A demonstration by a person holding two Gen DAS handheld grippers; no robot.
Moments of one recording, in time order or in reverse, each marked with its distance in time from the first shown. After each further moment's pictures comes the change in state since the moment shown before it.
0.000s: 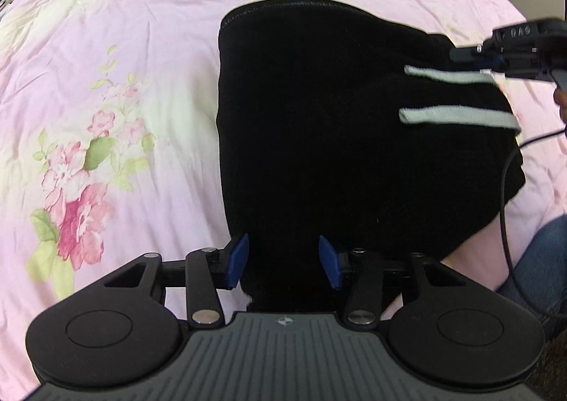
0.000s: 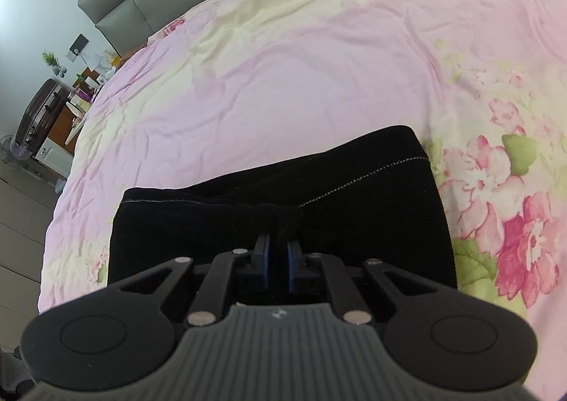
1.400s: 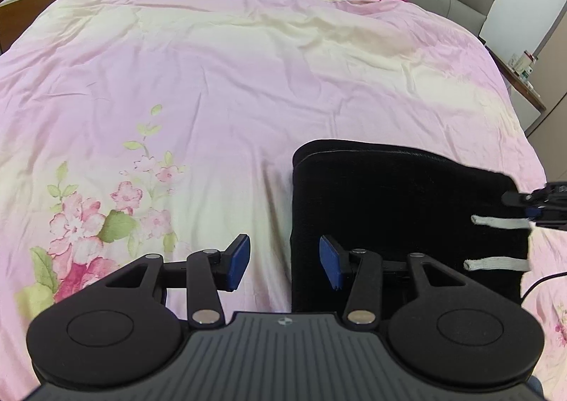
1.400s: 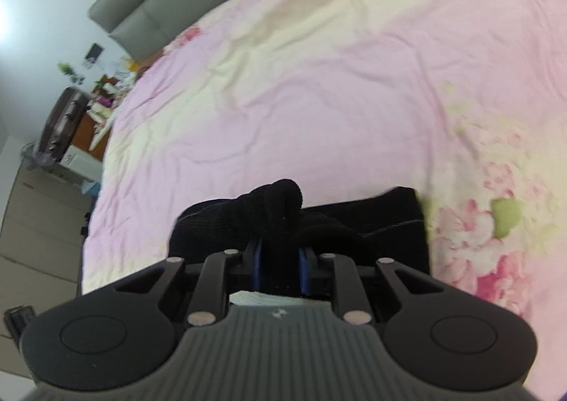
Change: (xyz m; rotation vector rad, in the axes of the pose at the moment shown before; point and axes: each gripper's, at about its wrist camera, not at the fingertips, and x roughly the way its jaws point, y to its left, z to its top) left arm -0.015 0.043 0.064 -0.322 -0.271 -0.044; right arm -0.044 -0.015 0.064 0.049 0.054 0.051
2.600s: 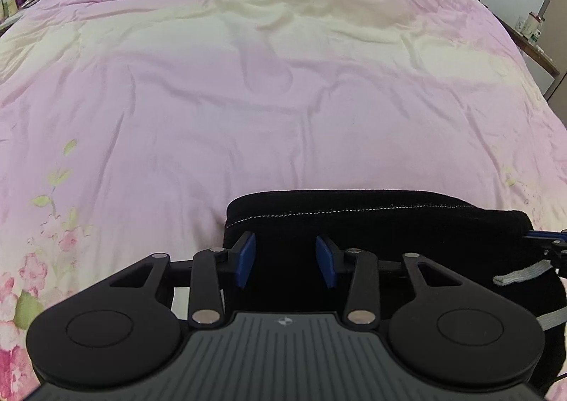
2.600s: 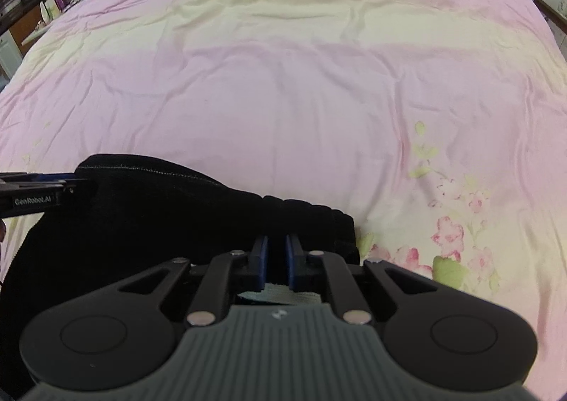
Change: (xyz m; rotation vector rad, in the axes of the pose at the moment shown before) left arm 0.104 -0.058 0.033 0.096 0.013 0.066; right arm 0.082 0.031 -0.030 -0.429 -0.019 -0.386
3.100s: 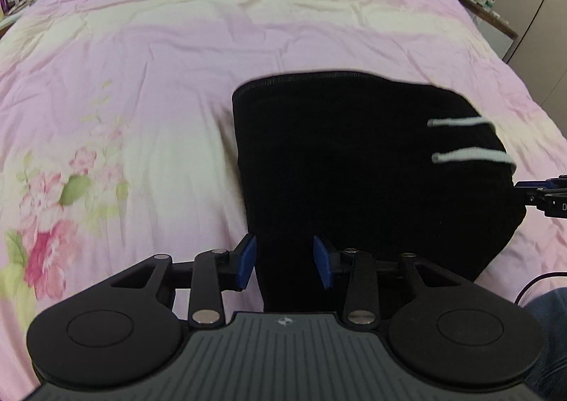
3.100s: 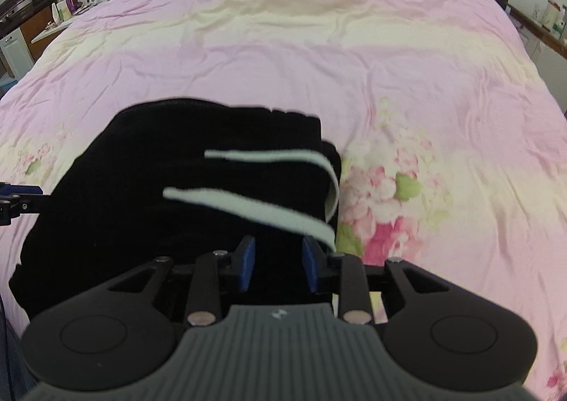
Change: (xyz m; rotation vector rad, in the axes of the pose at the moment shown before) left arm -0.085 0.016 -0.106 0.108 0.053 -0.073; right arm -0.094 0.005 -0.107 0.008 -0.044 -0.019
